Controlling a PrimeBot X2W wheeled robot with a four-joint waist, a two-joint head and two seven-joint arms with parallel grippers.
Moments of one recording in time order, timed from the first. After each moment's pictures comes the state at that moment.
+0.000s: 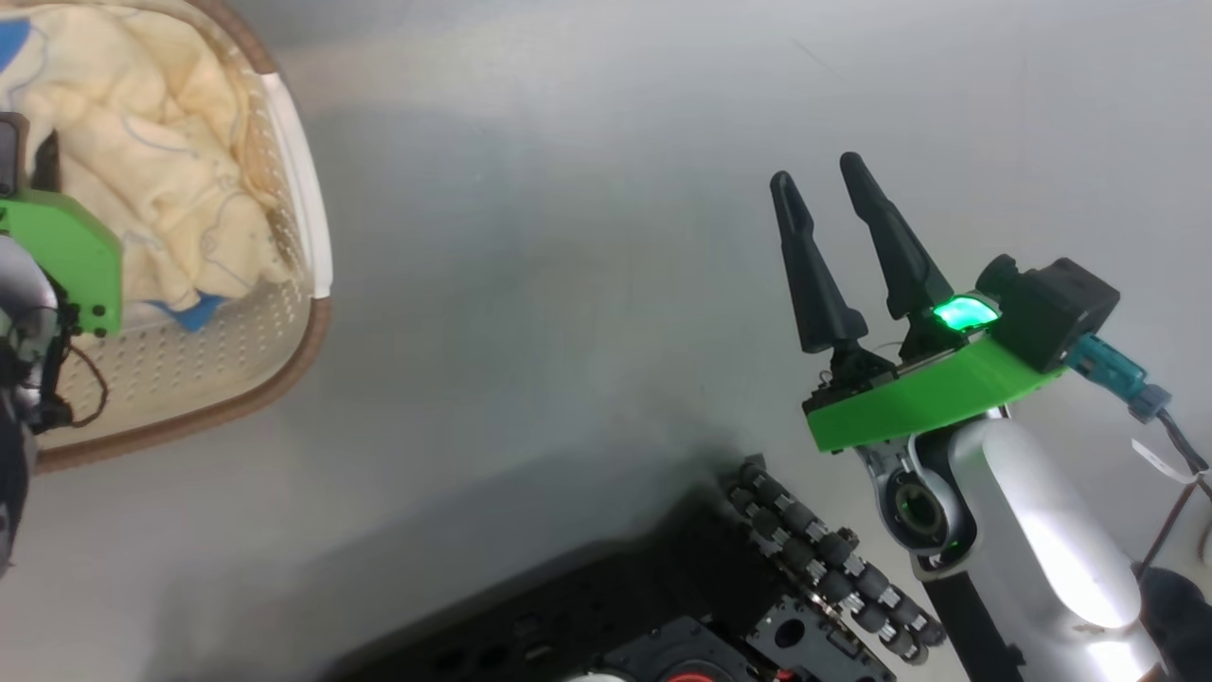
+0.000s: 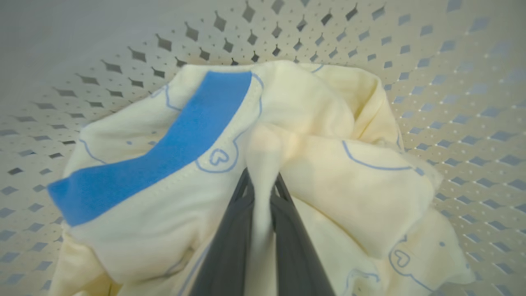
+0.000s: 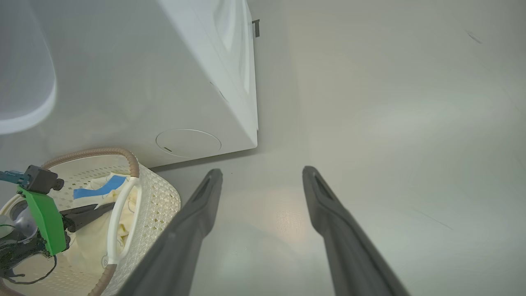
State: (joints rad) left arm -0.91 0.51 -0.46 0.72 -0.29 0.00 0.10; right arm -0.38 -0.04 0.33 0.07 0.48 0.13 -0.26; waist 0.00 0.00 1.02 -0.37
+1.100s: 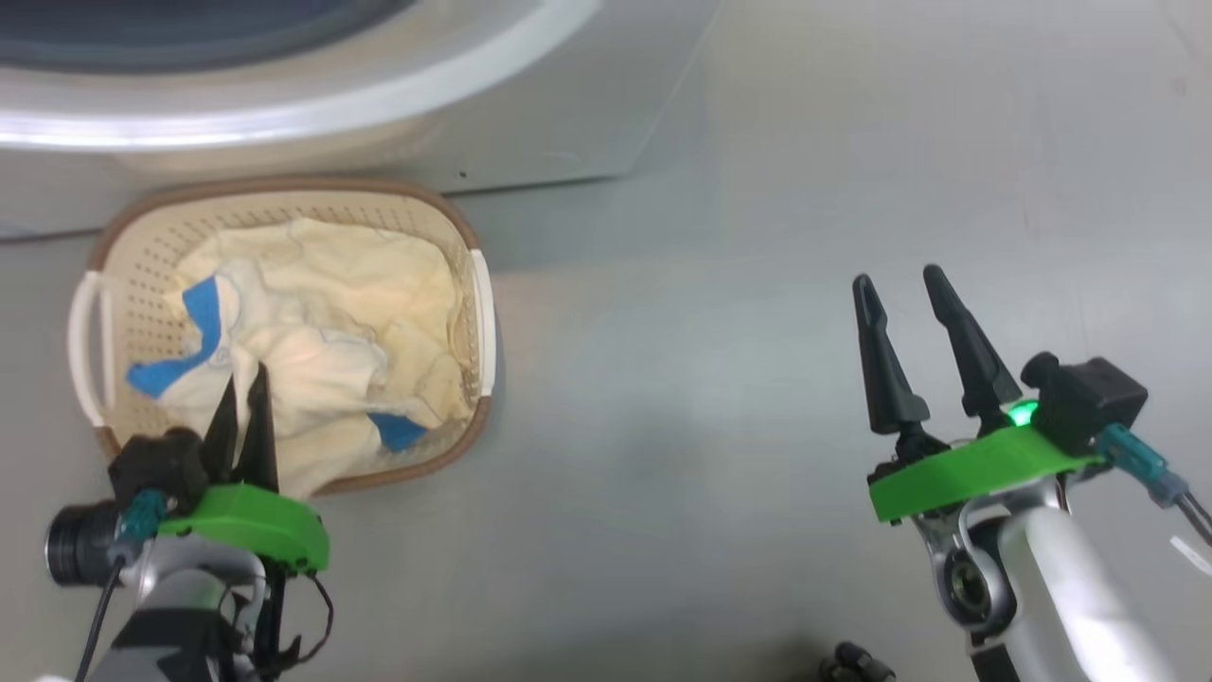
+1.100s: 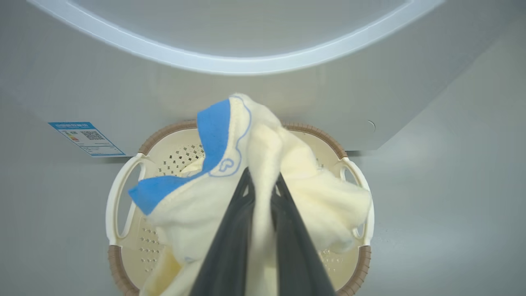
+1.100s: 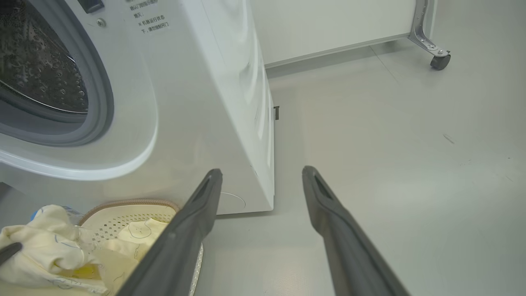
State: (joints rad) left arm -0.38 0.31 -0.37 0.43 -0.46 0.11 -0.25; right arm -0.22 -0.04 0.18 0.13 0.35 0.13 -0.26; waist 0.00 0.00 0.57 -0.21
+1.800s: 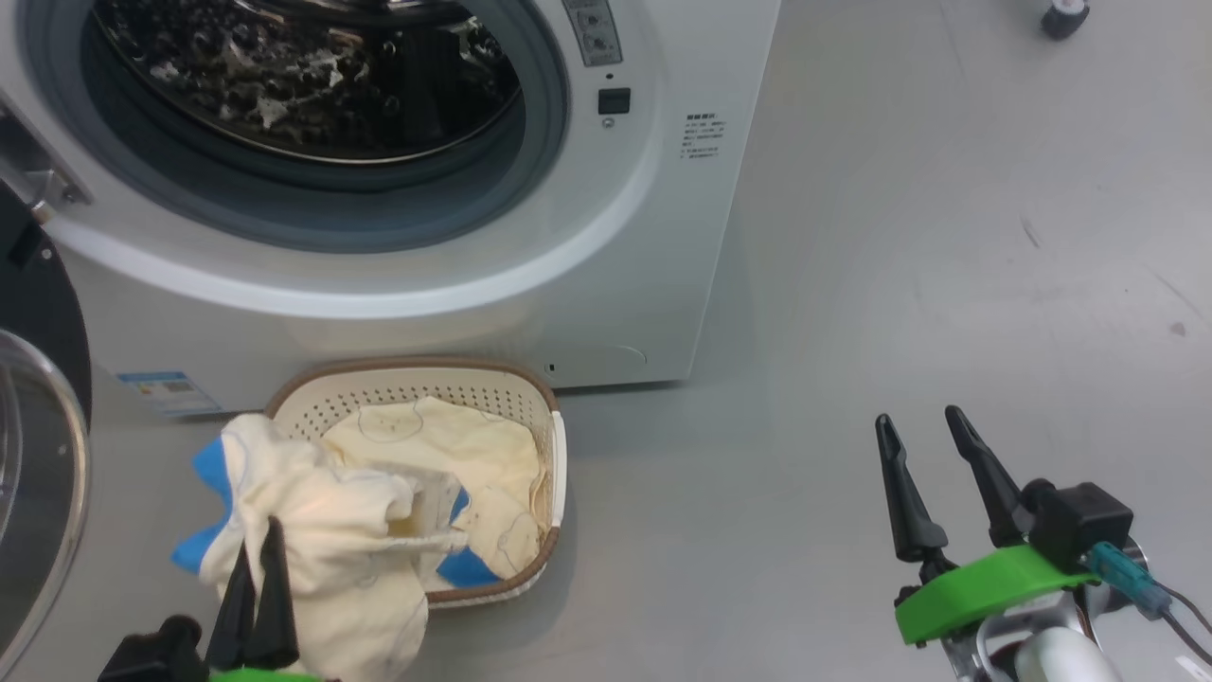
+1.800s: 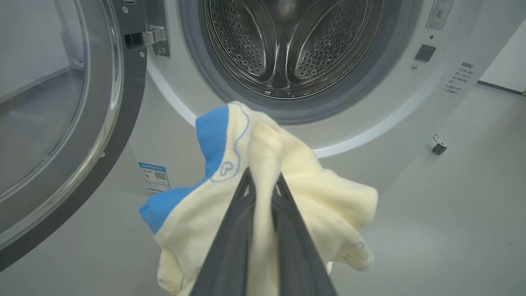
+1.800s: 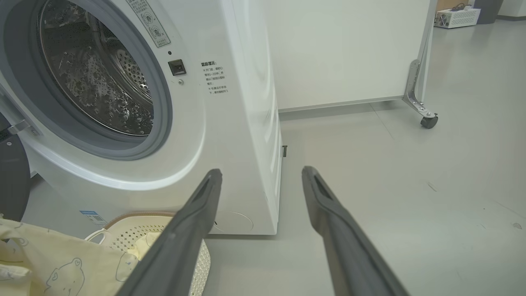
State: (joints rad) left arm 0.04 0.10 -0.08 0.15 -0.30 -0.03 -0.25; right arm -0.01 -0.04 0.11 0.15 0.22 0.13 -0.26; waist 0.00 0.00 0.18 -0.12
